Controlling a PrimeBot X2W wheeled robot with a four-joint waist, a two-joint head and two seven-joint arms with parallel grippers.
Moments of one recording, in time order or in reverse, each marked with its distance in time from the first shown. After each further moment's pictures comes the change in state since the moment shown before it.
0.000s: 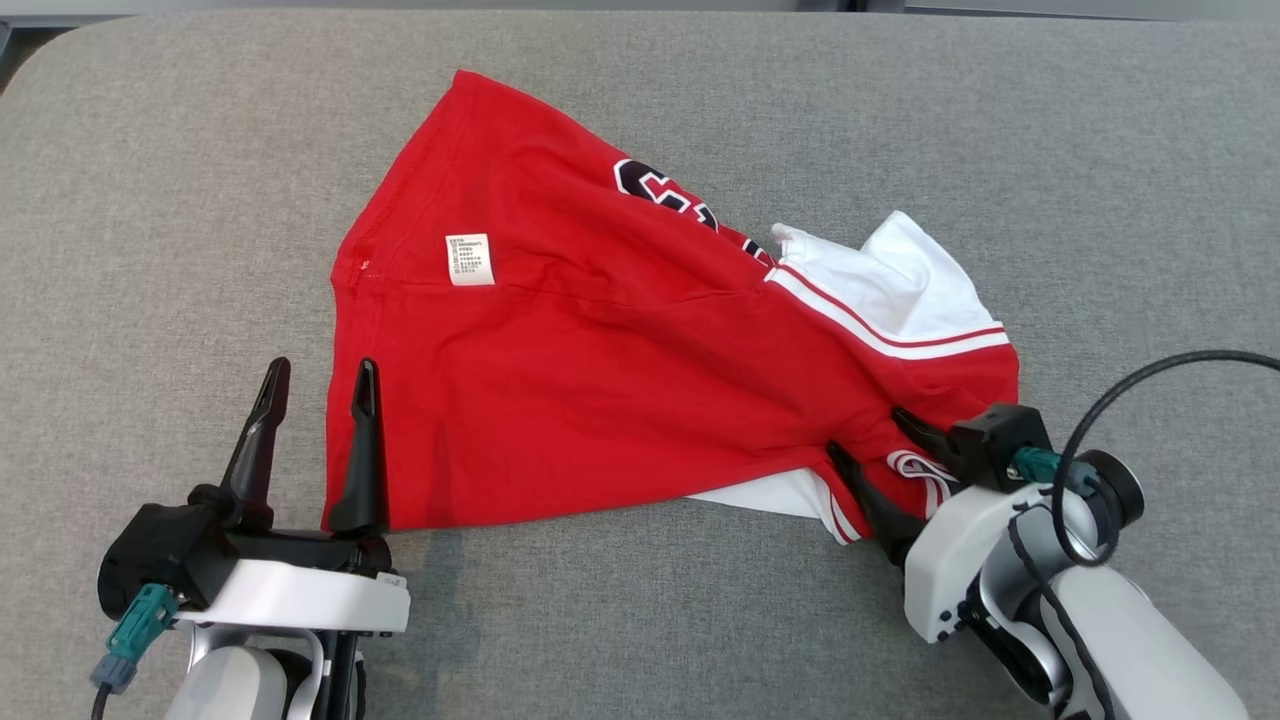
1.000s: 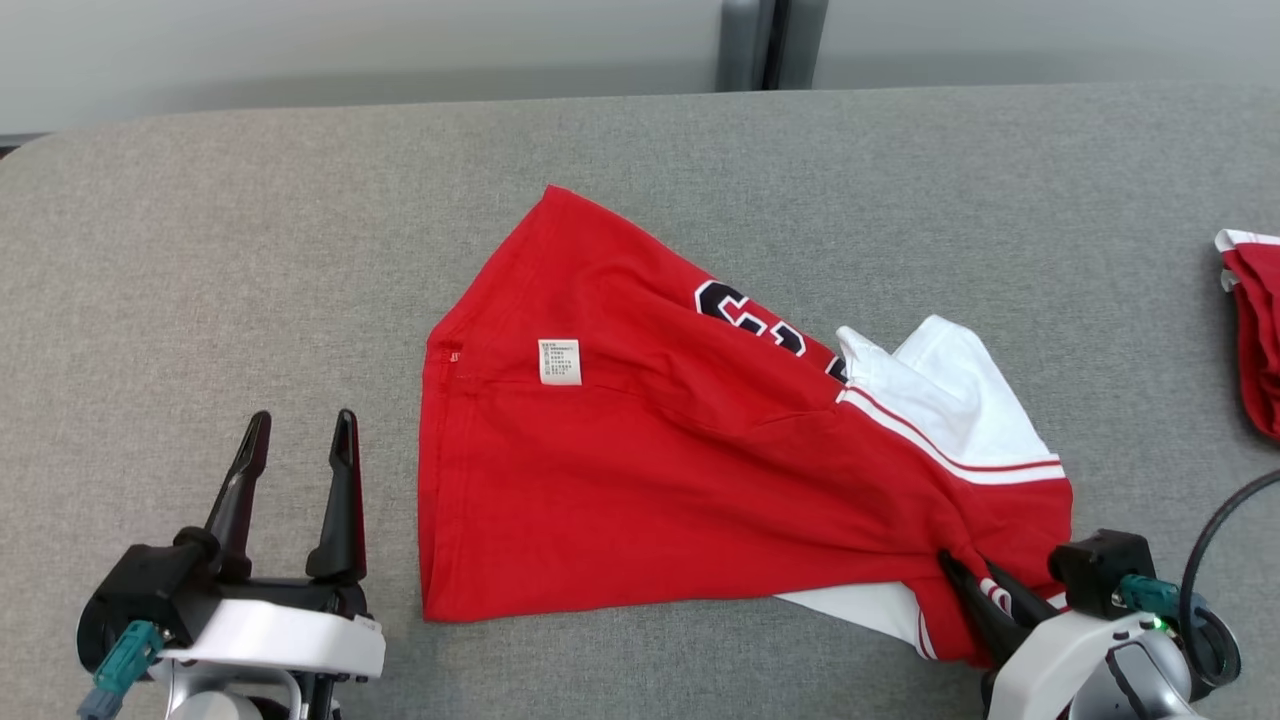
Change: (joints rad) left arm 0.065 0.004 0.049 0.026 0.016 -0.025 0.015; right arm 0.311 -0.012 -0.199 -0.231 0.013 0.000 0.098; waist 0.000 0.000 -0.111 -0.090
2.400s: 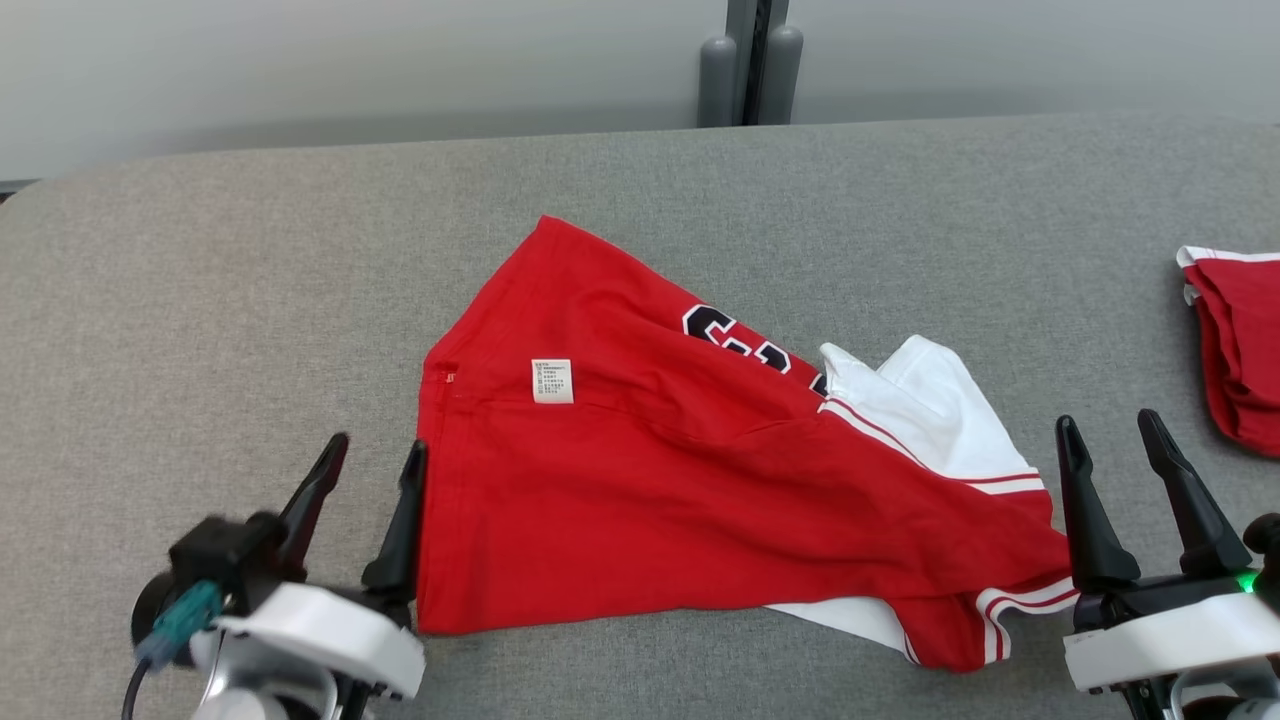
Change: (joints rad) left arm 0.036 0.038 -0.074 -0.047 -0.028 -0.003 0.156; right arm 0.048 0.125 -0.248 -0.191 -0.021 0.000 -0.306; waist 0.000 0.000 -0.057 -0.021
